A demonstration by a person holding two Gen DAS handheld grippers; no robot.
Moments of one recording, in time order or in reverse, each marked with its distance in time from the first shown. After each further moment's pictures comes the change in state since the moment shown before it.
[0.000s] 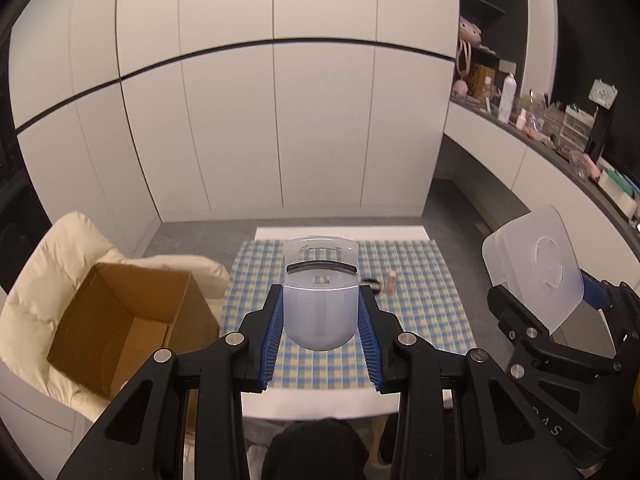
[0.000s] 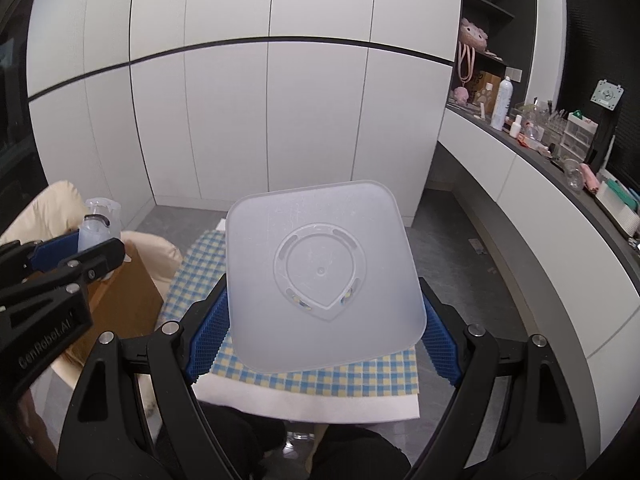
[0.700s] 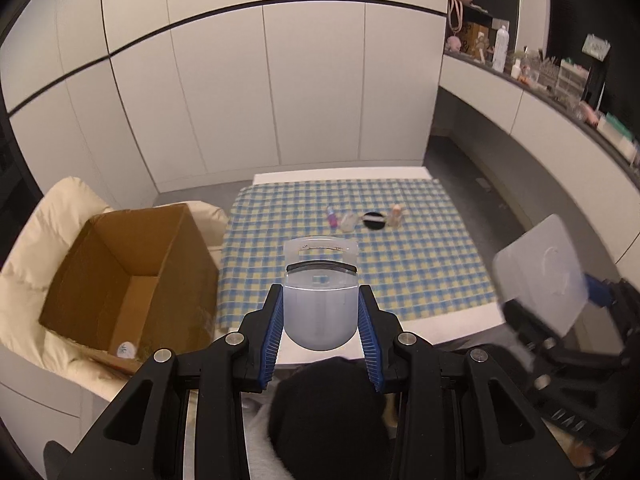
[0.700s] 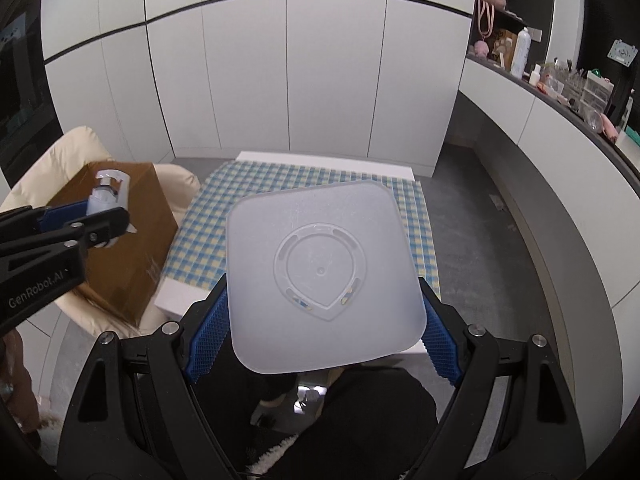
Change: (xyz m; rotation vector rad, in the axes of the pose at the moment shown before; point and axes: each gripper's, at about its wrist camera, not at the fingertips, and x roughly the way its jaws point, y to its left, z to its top) left arm 0.021 0.007 -0.087 0.059 0.110 0.021; right arm 0.012 -0.006 -0.103 0.005 0.157 0.076
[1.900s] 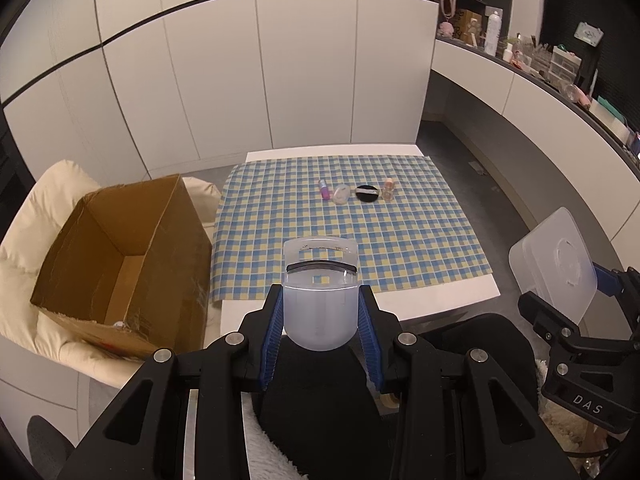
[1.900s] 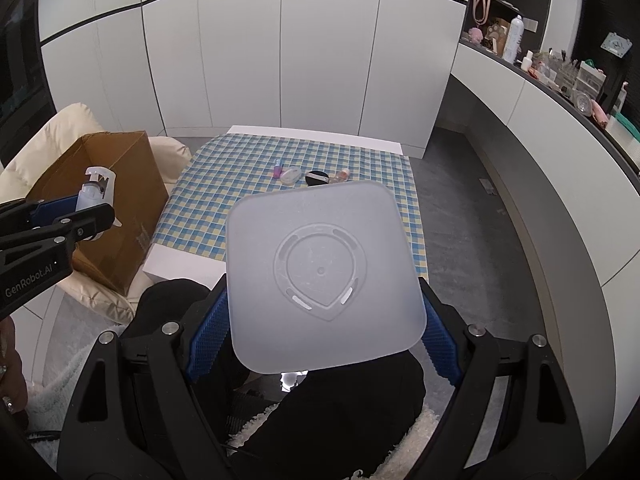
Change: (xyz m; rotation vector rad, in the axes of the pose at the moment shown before) left arm 0.000 0.003 -0.030 -0.002 0.049 -0.049; right arm -0.011 -0.004 -0.028 -0.026 0.048 -0.027
